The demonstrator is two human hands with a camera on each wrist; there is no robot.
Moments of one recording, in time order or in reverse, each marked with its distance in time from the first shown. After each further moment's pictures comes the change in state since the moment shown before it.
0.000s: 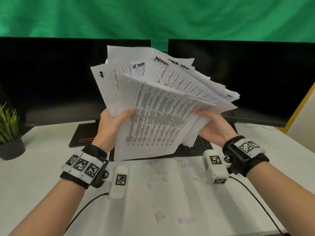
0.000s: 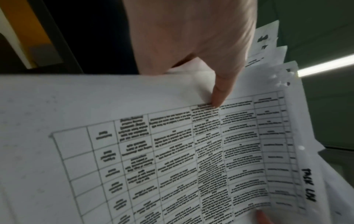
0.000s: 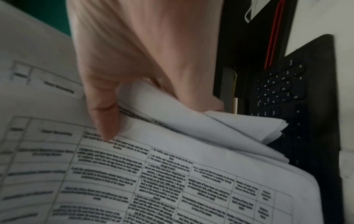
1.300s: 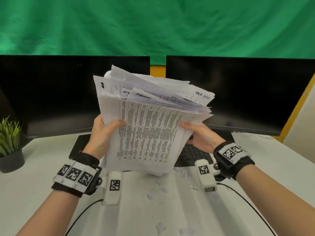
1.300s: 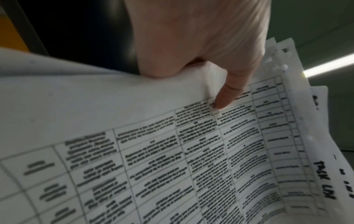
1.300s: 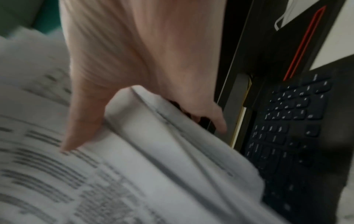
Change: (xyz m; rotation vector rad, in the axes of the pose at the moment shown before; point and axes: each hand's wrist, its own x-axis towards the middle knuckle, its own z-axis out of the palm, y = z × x) left_hand 0.008 0.010 -0.024 0.056 -0.019 0.039; right_hand 0.011 0.006 0.014 -0.401 0.030 0.075
